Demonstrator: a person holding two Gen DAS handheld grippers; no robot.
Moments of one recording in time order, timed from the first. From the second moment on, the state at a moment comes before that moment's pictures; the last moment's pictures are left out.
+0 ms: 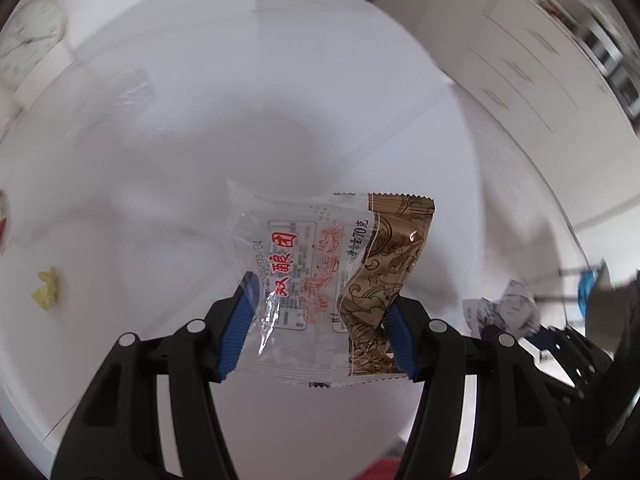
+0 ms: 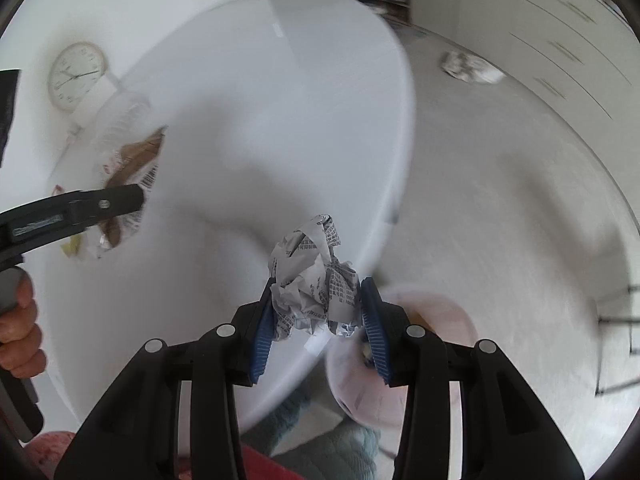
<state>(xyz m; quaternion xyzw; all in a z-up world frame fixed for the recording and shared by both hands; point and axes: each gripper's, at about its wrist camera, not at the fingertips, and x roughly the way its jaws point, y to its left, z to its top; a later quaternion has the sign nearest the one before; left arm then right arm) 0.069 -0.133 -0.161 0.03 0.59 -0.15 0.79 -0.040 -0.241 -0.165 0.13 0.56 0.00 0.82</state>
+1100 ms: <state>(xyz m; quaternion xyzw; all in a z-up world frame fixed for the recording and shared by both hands) -0.032 -0.239 -0.147 0.15 0.56 -0.32 0.75 -0.150 -0.356 -0.207 0.23 0.57 -0.18 0.77</state>
